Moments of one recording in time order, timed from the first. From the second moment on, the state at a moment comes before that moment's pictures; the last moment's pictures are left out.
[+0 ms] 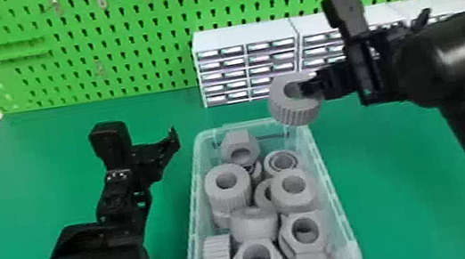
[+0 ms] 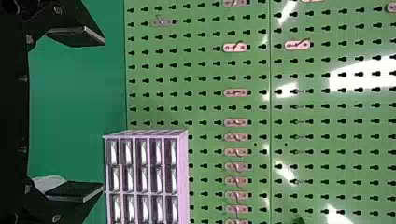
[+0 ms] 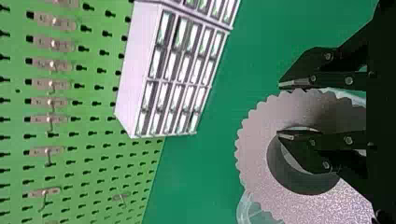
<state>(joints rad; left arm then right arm) -0.13 0.02 -0.03 -1.54 0.00 0.12 -0.05 -0.59 -0.18 0.22 -1.71 -0.18 1.26 0.22</state>
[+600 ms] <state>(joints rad) -0.13 0.02 -0.03 -1.53 0.00 0.12 -0.05 -0.48 -0.20 0.06 -1.80 -0.09 1.34 0.22</state>
